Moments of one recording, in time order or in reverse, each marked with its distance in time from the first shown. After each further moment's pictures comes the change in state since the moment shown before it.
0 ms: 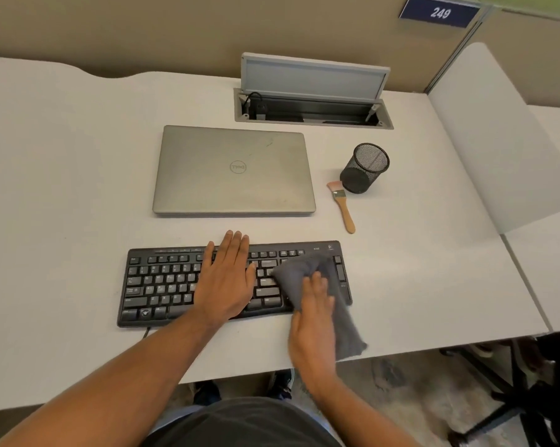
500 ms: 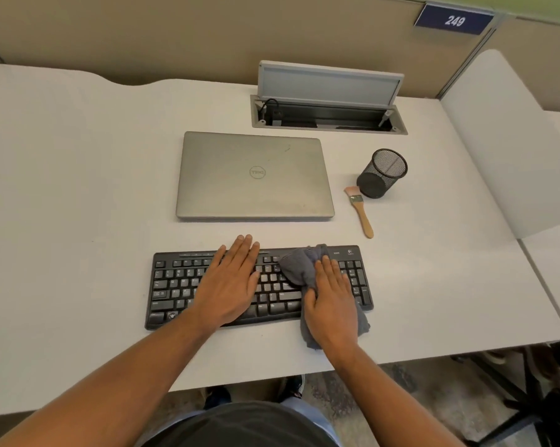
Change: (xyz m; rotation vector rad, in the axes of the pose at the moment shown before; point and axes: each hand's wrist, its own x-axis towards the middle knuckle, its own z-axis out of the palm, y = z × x) left_hand -0.009 -0.049 -0.010 0.005 -0.028 0.167; right_hand 0.047 -0.013 -0.004 -0.224 -0.079 -0.067
